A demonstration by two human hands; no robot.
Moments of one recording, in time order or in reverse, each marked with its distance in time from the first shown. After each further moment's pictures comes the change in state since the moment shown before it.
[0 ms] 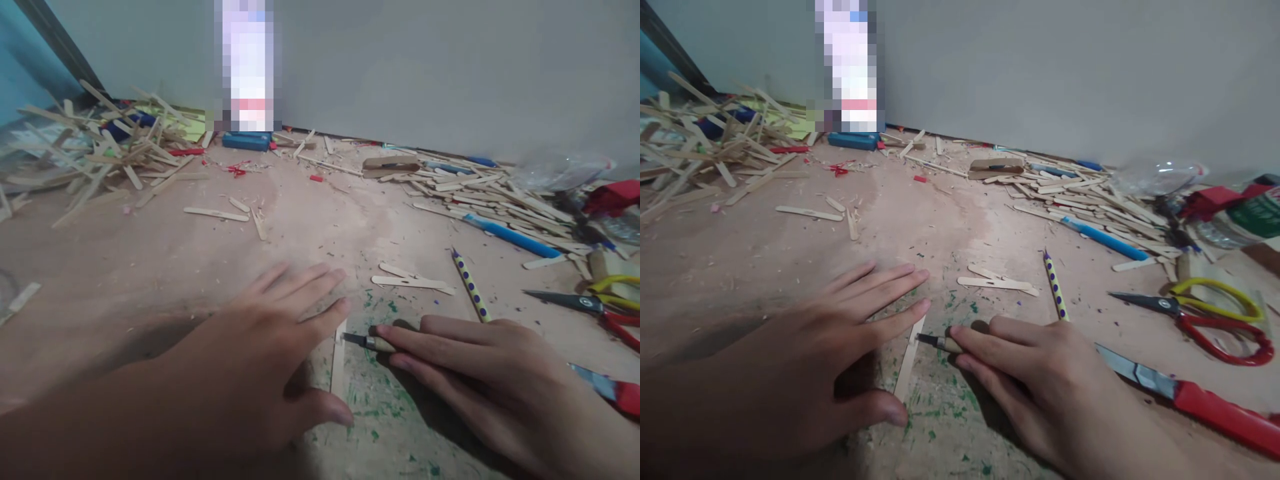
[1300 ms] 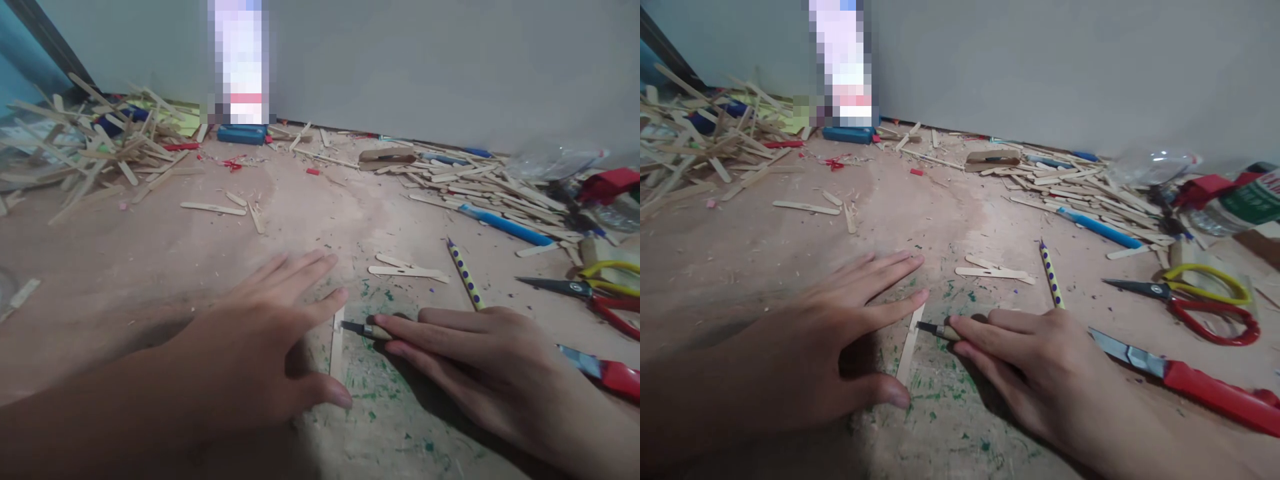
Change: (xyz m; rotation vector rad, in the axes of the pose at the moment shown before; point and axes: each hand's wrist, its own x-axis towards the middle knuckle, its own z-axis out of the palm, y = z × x) left_hand 0.001 -0.003 0.003 -0.137 -0.037 -0.136; right_hand -0.025 0.013 0.010 -0.019 0.003 0.082
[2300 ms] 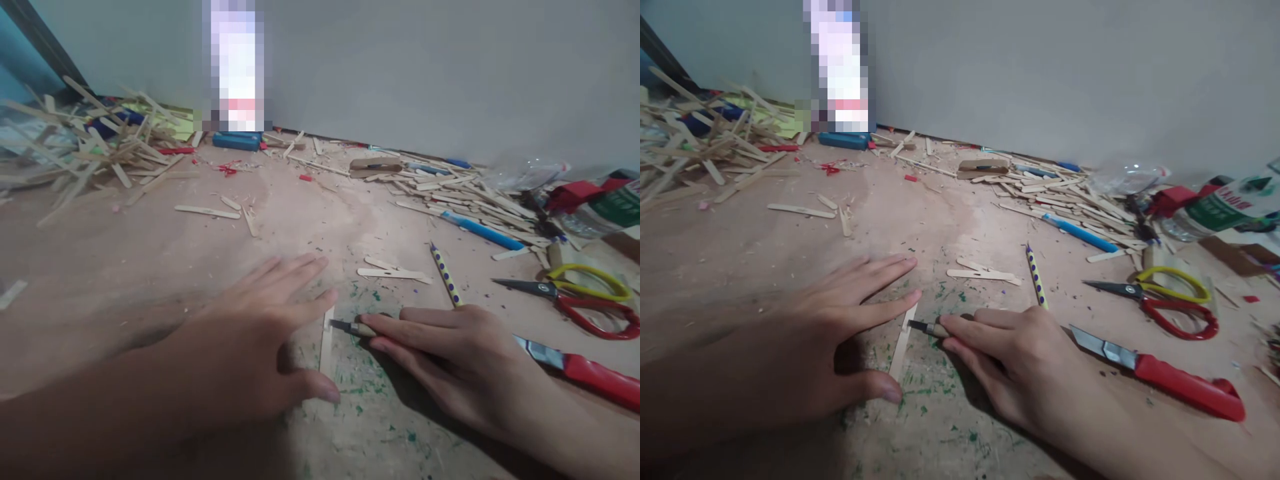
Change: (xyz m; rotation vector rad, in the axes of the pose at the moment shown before) left_hand -0.002 -0.004 0.004 0.008 0.045 0.026; right_hand 0.003 0.003 0.005 -0.059 -0.005 -0.040
